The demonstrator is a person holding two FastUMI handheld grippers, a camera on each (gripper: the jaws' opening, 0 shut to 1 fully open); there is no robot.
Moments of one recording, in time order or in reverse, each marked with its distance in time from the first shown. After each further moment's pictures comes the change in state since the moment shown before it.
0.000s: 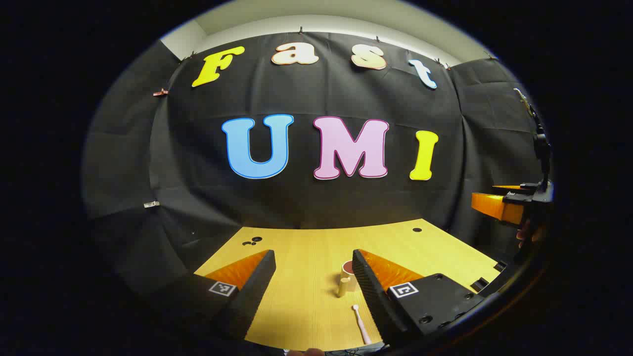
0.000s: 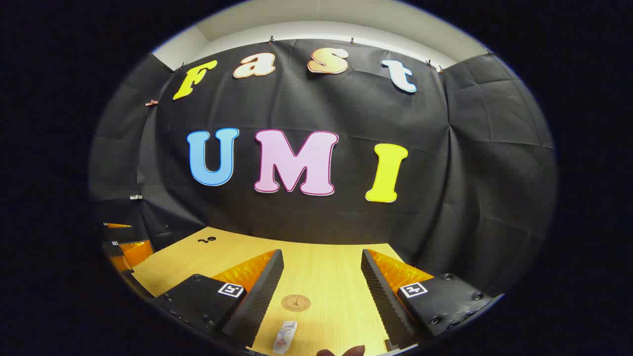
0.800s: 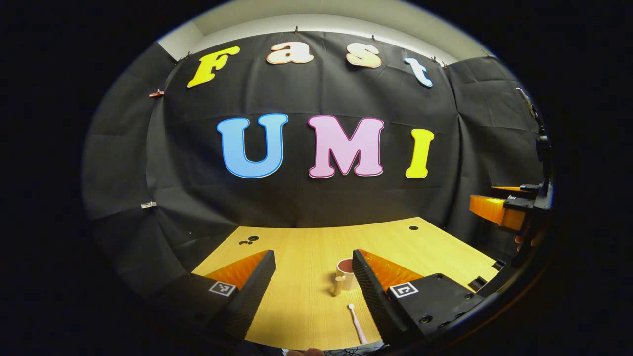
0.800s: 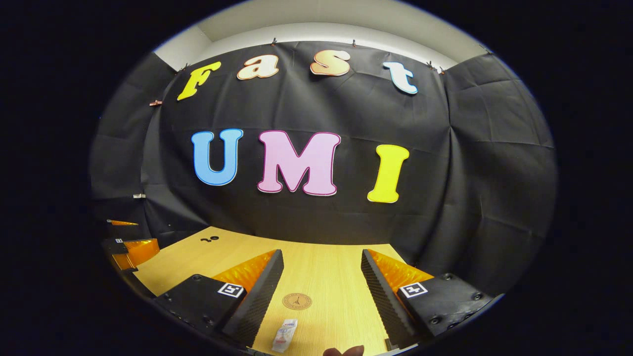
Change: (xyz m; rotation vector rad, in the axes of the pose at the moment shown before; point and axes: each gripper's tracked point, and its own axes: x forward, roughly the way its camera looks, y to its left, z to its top) left arm -0.004 -0.013 -0.003 0.006 0.011 -0.011; right arm -0.008 0.001 -0.007 -0.008 -0.012 0.028
